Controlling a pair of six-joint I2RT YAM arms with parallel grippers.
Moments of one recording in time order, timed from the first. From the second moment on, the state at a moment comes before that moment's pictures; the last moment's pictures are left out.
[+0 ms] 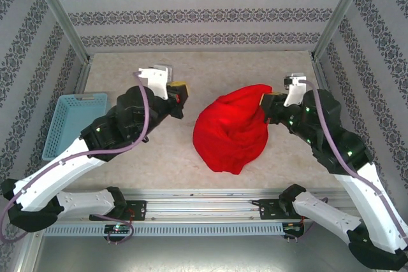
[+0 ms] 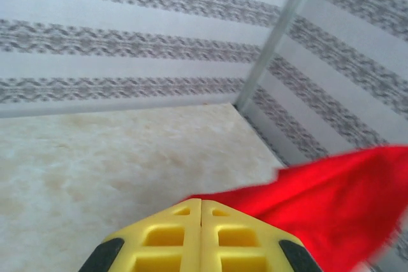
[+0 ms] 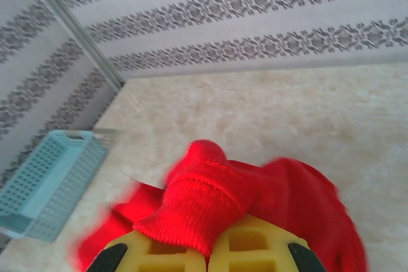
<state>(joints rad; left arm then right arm) -0.90 1.12 1.38 -0.49 -0.39 -0.42 0.56 0.83 1.28 -0.78 0.03 0.43</state>
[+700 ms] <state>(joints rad) -0.93 1.15 0.91 -0.35 -0.17 -0.52 0.65 1.32 1.24 -0.54 -0.17 0.57</state>
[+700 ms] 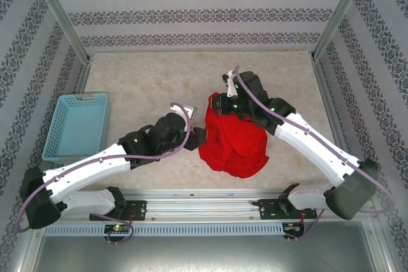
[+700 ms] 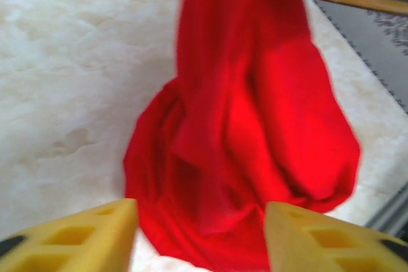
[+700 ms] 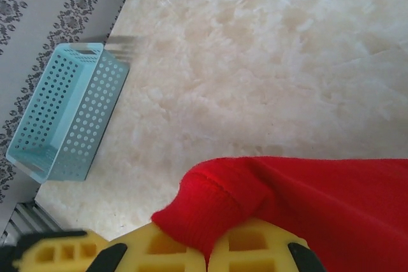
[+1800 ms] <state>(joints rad) -0.72 1.34 0.90 -0.20 -0.10 -0.66 0.78 1.07 0.83 -0.73 0.11 0.51</state>
